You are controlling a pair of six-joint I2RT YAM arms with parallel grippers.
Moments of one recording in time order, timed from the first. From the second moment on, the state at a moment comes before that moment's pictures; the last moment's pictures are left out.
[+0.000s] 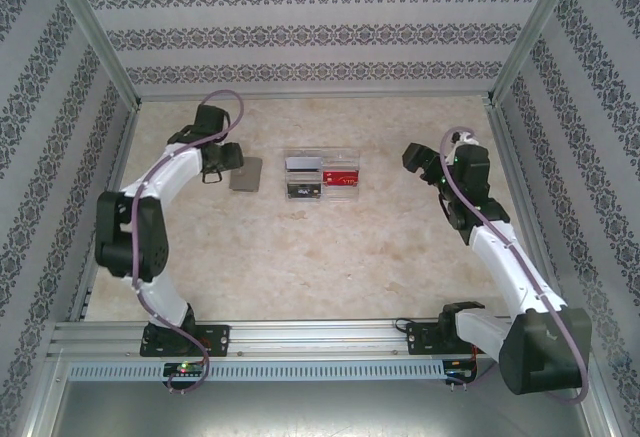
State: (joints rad) left arm -0.13 1.79 1.36 -0.63 -0.05 -0.36; right arm 0.09 1.09 0.75 -0.12 -0.11 0.53
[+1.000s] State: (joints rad) left arm -0.20 2.18 1.72 -0.88 -0.19 -0.24; right arm 0.26 1.08 0.78 -0.27 0.02 0.47
